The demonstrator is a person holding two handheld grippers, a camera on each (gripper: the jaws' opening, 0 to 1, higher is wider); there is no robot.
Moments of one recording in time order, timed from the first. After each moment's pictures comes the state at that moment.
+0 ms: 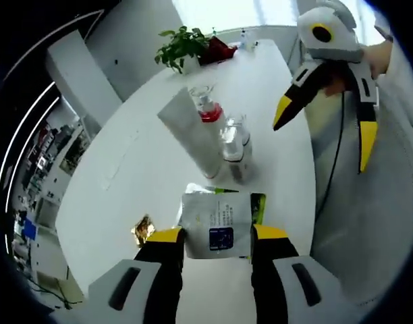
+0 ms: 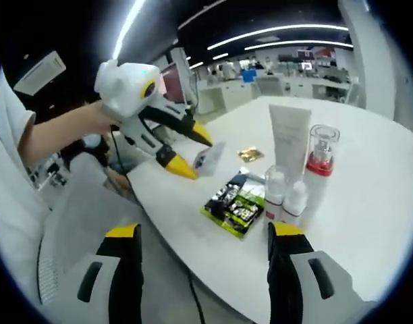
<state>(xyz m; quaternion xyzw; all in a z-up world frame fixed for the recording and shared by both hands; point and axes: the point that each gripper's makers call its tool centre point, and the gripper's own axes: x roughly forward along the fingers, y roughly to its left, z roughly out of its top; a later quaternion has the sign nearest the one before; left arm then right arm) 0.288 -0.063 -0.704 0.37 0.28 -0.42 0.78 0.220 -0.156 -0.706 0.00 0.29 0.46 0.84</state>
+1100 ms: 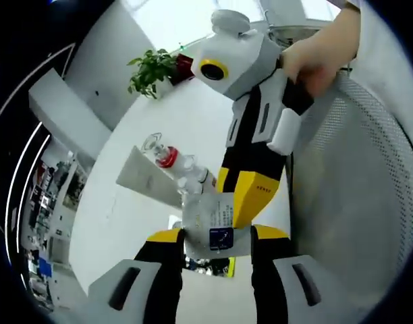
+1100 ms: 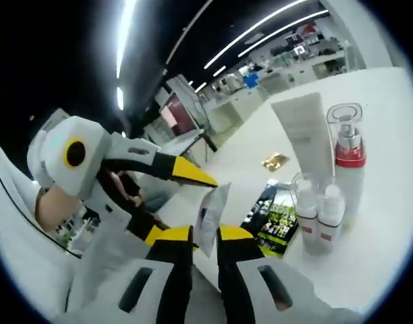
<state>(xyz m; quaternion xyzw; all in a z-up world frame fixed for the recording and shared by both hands) 0.241 -0.116 -0.684 0.41 0.23 -0.46 0.75 0.234 -0.118 -0.694 0.16 0.29 0.51 0.79</state>
